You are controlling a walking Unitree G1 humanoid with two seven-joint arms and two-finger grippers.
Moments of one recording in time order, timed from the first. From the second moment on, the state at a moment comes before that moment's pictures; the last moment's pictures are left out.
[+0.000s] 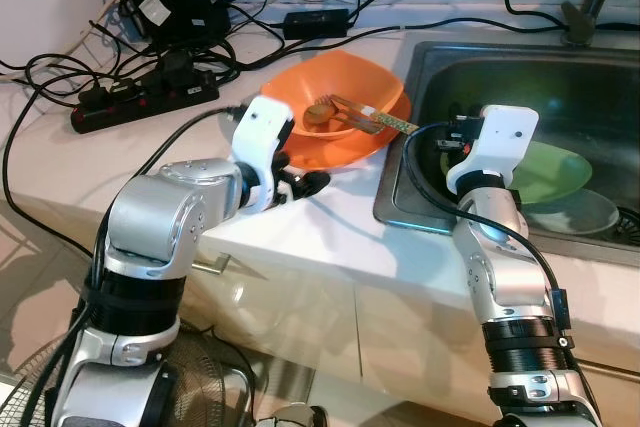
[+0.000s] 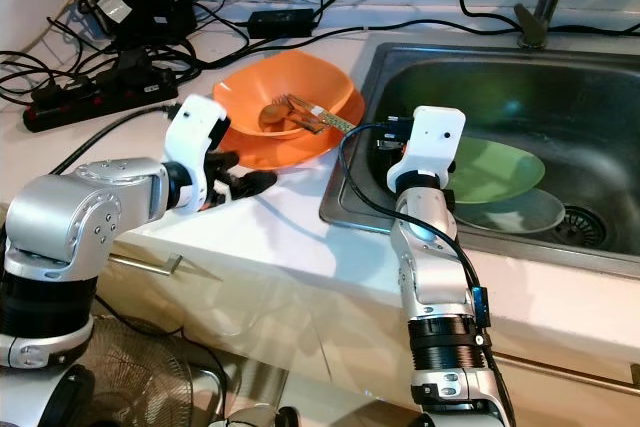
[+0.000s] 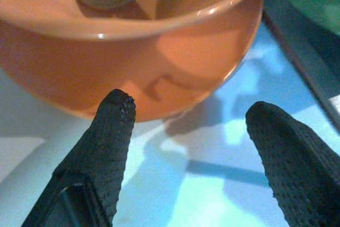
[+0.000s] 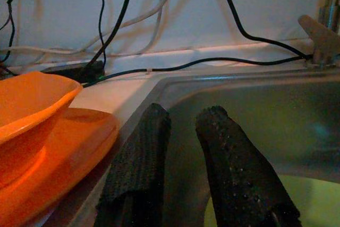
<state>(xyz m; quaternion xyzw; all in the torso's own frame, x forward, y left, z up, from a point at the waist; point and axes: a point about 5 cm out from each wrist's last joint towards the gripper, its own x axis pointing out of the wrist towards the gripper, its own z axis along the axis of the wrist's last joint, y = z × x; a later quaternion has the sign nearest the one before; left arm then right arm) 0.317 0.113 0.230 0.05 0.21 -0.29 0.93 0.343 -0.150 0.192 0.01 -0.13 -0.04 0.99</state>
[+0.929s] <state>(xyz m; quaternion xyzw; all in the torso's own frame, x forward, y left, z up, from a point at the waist) 0.303 0.183 0.250 0.14 -0.08 -0.01 0.99 0.358 -0.181 0.208 -0.03 -0.14 -0.05 0.99</state>
